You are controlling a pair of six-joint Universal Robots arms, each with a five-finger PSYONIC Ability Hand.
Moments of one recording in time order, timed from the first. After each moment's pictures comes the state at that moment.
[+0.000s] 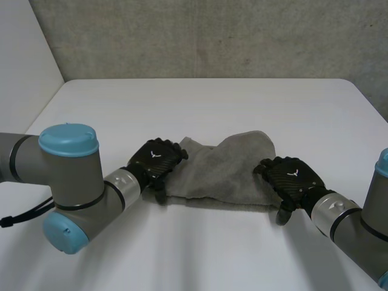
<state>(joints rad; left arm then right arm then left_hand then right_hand) 4.23 -2.15 -1.50 3.27 -1.31 3.47 1.83 -1.26 1.89 -0.19 1.24 2.73 0.25 0.25 0.23 0.23 0.06 0.25 0.25 0.22 0.25 0.06</state>
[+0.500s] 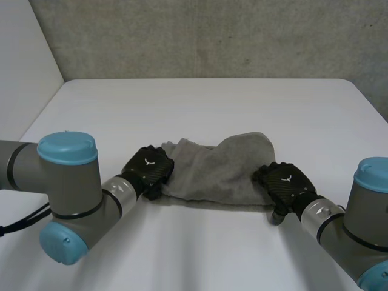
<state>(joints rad) 4.22 -2.12 -1.57 3.28 -1.38 3.49 1.88 -1.16 1.88 -0.28 1.31 2.74 1.08 1.10 0.23 0.23 0.93 0.35 0.33 0.22 0.25 0.20</state>
